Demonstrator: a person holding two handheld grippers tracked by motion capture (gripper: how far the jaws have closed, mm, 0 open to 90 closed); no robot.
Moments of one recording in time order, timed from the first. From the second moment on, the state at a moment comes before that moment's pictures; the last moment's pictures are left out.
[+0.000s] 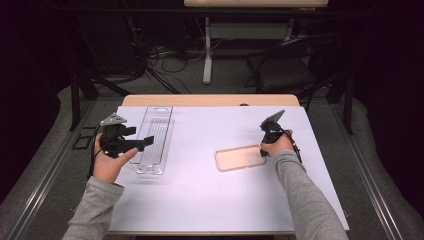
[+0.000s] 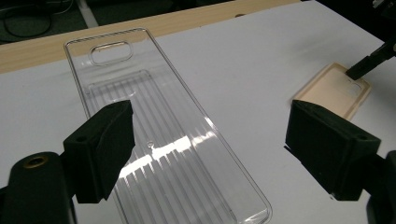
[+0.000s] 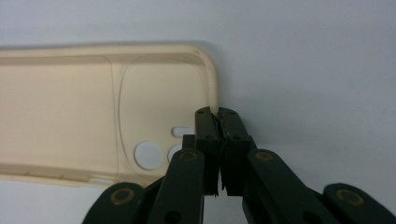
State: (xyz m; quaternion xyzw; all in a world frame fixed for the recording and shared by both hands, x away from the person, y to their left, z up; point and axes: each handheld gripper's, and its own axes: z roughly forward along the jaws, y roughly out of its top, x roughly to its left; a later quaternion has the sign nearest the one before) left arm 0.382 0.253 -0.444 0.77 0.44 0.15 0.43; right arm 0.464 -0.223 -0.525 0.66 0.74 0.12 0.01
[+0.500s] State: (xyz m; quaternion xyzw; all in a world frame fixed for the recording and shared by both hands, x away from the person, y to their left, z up) left arm 0.382 0.254 -0.443 0.77 0.44 0.15 0.44; right arm 0.458 -0.232 -0.516 0.66 0.74 0.15 0.00
